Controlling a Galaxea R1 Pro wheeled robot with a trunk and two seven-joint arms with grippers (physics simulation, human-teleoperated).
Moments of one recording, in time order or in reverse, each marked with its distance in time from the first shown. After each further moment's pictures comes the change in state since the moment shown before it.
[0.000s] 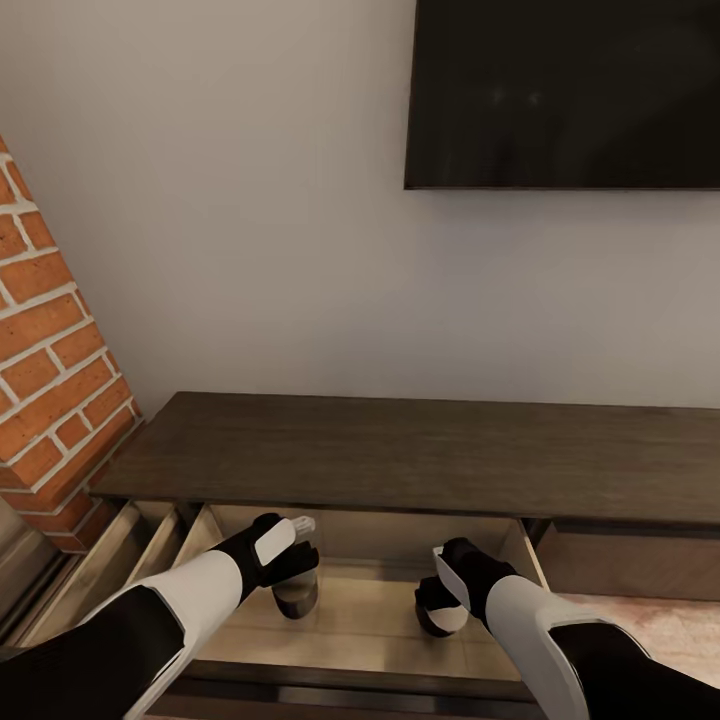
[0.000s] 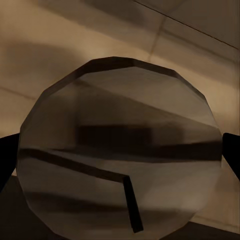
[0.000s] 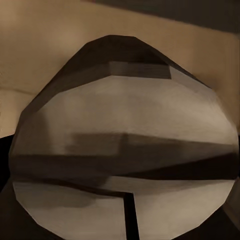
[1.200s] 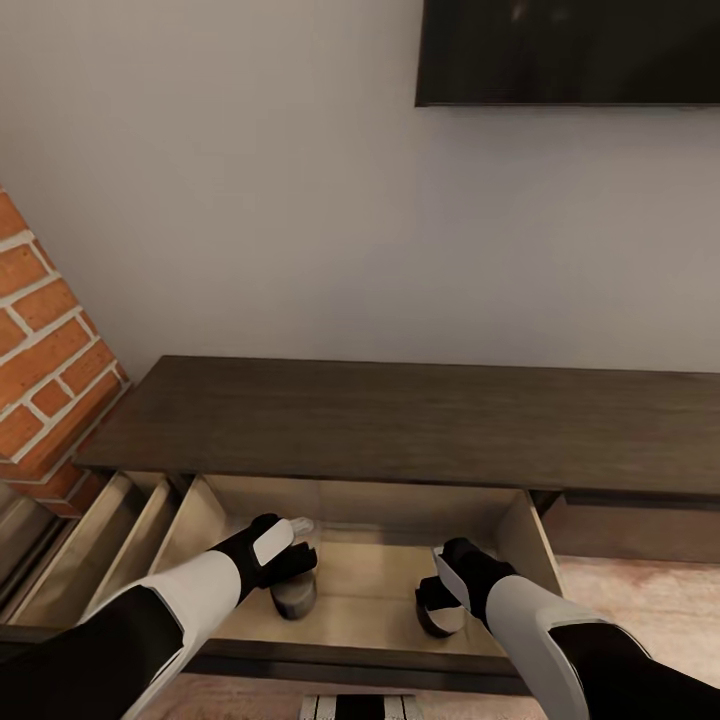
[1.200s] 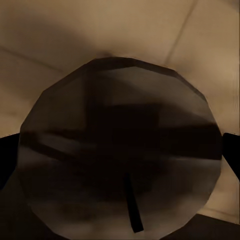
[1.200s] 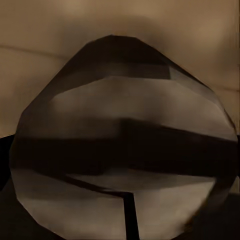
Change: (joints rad) left arm 0.000 0.004 0.001 0.007 0.009 0.000 0.001; right arm 0.000 -0.001 0.000 0.000 0.000 0.001 0.000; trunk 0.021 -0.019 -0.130
